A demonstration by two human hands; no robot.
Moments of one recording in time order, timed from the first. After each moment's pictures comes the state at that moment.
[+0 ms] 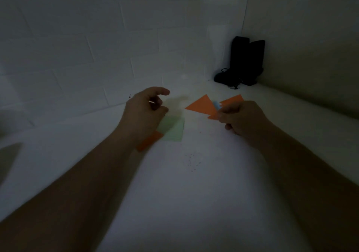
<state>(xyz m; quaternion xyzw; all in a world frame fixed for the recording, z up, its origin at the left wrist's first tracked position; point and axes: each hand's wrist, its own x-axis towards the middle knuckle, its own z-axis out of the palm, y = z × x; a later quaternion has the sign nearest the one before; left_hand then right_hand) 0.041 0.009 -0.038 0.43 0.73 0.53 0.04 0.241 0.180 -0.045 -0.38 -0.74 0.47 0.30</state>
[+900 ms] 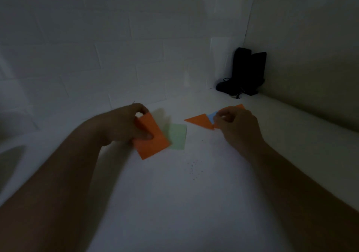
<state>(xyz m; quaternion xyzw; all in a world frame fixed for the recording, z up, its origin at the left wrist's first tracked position) -0.008 -0.034 -0.010 0.44 0.82 0.28 0.23 0.223 0.172 -0.054 -0.39 -0.80 0.28 0.37</state>
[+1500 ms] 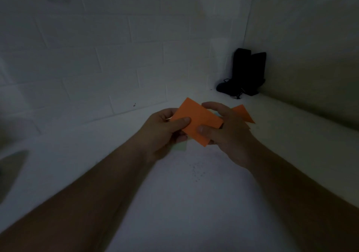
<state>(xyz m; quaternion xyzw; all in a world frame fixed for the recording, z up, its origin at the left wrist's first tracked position) 0.071 0.016 -0.041 0.32 0.56 0.66 0.39 0.221 0.137 -0.047 -0.20 -0.75 0.55 0.31</state>
